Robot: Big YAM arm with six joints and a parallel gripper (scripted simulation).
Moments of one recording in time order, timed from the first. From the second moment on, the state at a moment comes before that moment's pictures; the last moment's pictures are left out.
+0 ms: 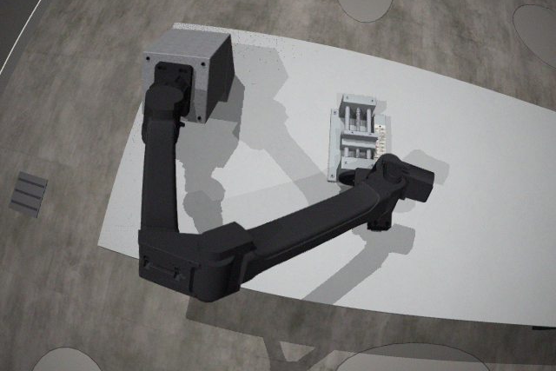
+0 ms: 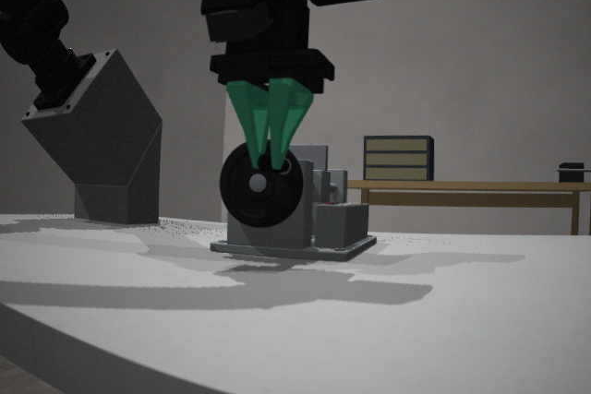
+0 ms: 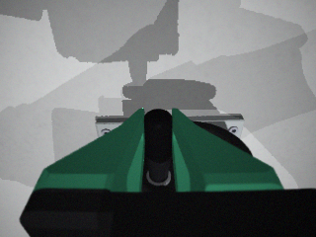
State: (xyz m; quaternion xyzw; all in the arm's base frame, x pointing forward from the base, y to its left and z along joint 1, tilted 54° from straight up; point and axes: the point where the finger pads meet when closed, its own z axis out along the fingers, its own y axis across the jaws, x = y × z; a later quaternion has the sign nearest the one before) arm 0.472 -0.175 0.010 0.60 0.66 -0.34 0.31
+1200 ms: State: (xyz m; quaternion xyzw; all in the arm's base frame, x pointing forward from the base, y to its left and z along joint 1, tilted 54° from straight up) arm 0.444 -0.166 0.020 0.59 0.66 -0.33 0.32
